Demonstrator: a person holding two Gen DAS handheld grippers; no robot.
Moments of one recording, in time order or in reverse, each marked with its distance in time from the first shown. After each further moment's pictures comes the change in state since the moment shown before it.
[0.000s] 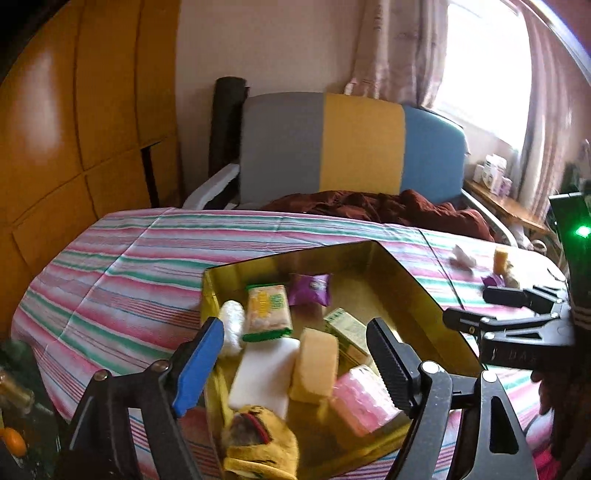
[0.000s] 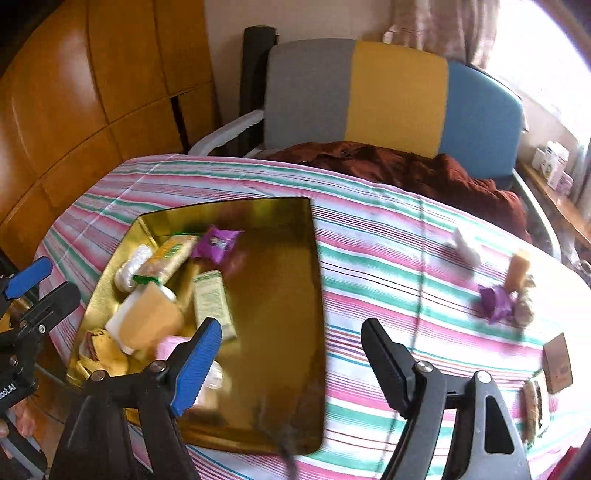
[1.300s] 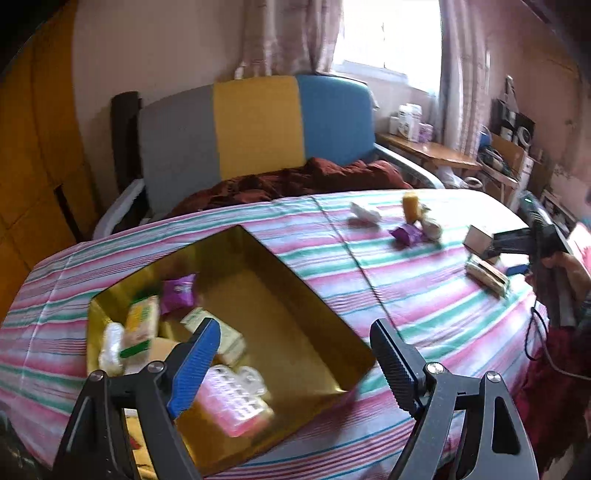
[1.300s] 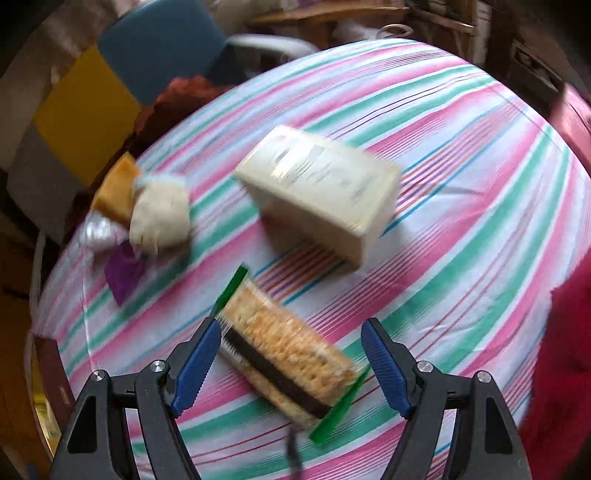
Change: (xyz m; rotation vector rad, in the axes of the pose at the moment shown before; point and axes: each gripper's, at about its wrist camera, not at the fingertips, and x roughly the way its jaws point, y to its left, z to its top) left arm 0.007 -0.129 -0.006 0.255 0.073 -0.230; right arm -0.013 -0.357 -0.123 0.875 0.204 -0.261
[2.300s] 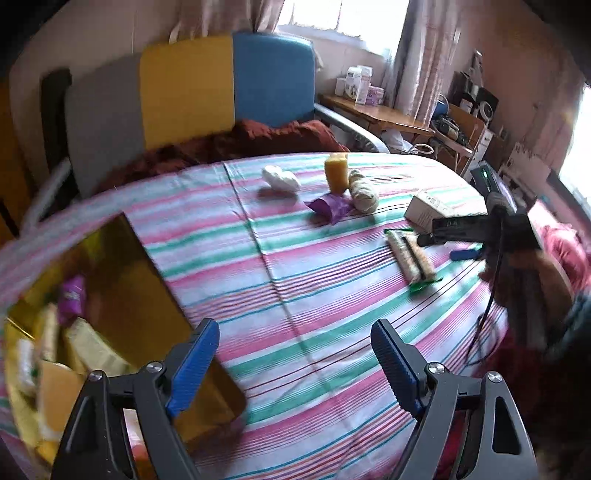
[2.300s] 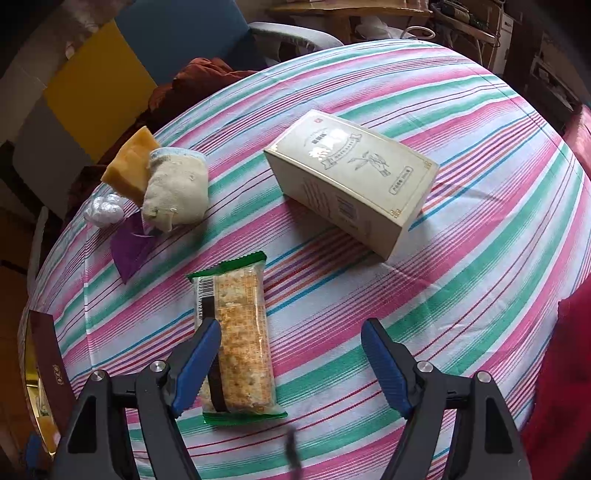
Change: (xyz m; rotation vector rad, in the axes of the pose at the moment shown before) left arm 0.066 -0.074 0.033 0.005 0.185 -0.230; right arm 0.004 0.005 -0.001 -0.051 0.022 0.013
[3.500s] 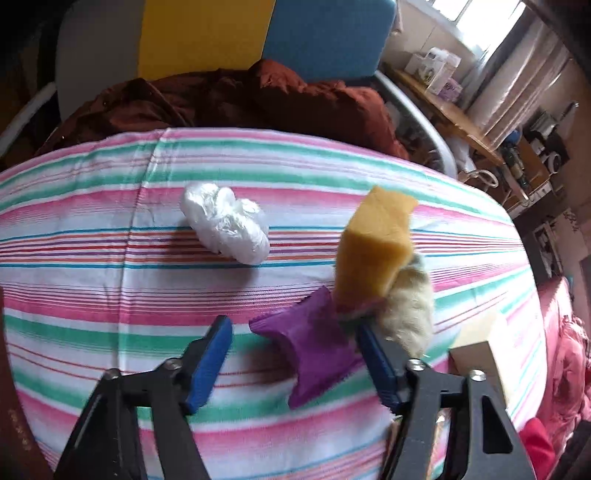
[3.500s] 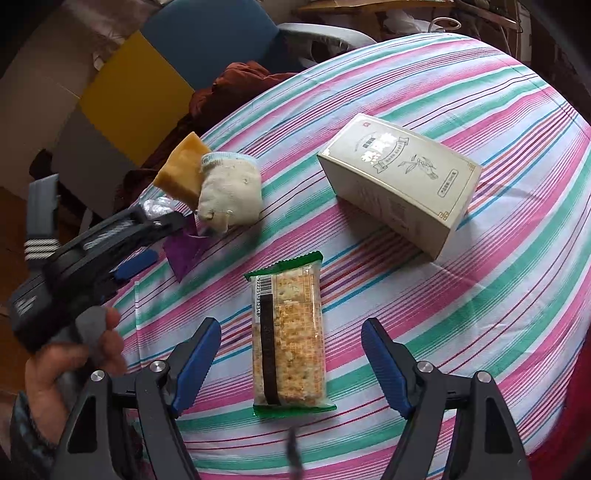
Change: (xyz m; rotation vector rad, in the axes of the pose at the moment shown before) left arm 0.219 -0.031 0.153 -0.295 0.196 0.045; right arm -0.003 0.011 0.003 0.002 0.008 0.197
